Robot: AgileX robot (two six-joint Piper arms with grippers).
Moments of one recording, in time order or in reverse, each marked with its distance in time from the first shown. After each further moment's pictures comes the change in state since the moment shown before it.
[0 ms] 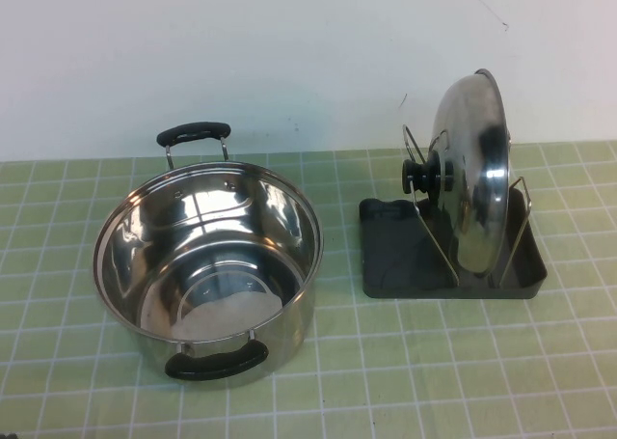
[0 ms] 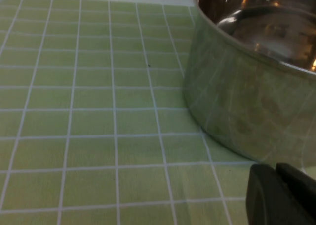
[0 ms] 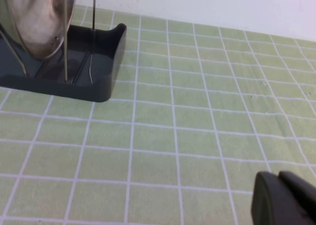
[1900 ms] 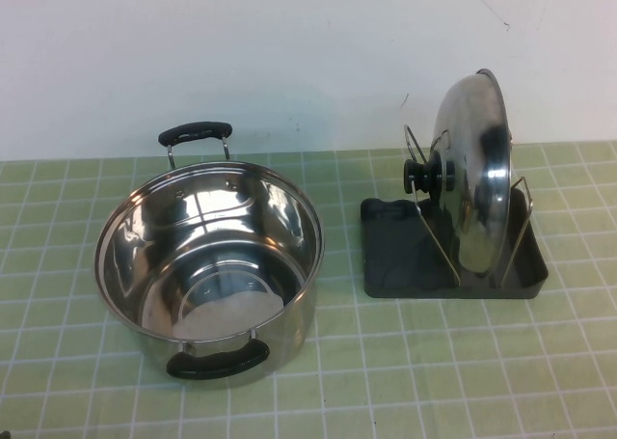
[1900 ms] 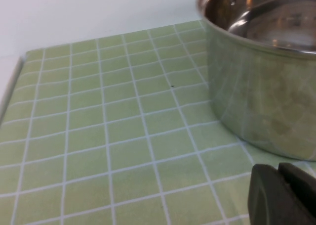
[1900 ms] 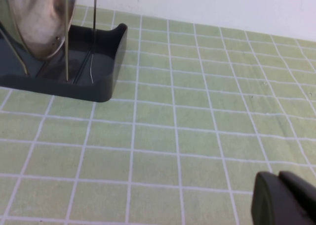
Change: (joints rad) right arm 0.000 0.000 0.000 0.000 0.002 0.000; left arm -0.133 -0.058 0.097 0.302 -0.137 -0.072
